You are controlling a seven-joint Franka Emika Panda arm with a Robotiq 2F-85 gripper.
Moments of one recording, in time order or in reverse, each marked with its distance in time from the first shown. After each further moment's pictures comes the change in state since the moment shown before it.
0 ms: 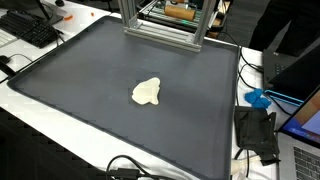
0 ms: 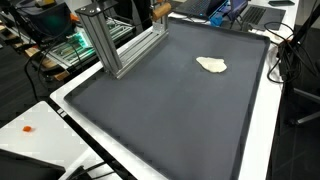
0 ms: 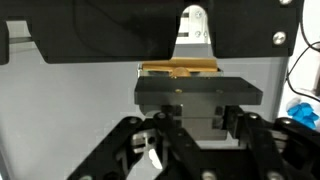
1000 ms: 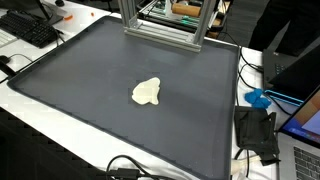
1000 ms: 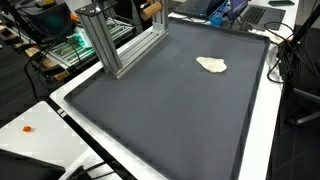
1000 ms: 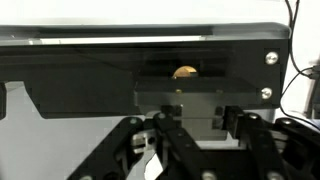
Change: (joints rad) arm 0.001 -0.159 0.039 -0.146 0.065 -0.022 -0.003
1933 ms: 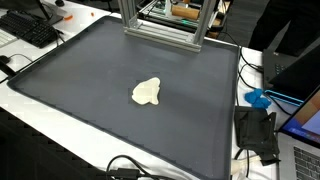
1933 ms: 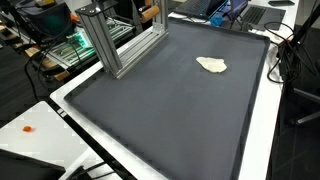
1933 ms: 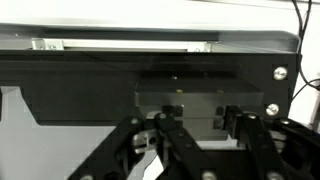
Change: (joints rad) arm 0.000 -0.017 0.030 -0.040 -0.010 0.018 -0.015
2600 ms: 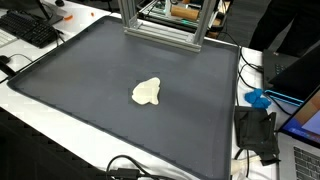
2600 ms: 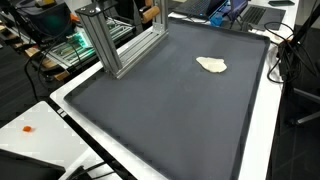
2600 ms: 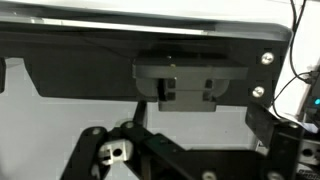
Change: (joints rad) arm -0.002 0.000 0.000 0.050 -0.006 0.001 -0.045
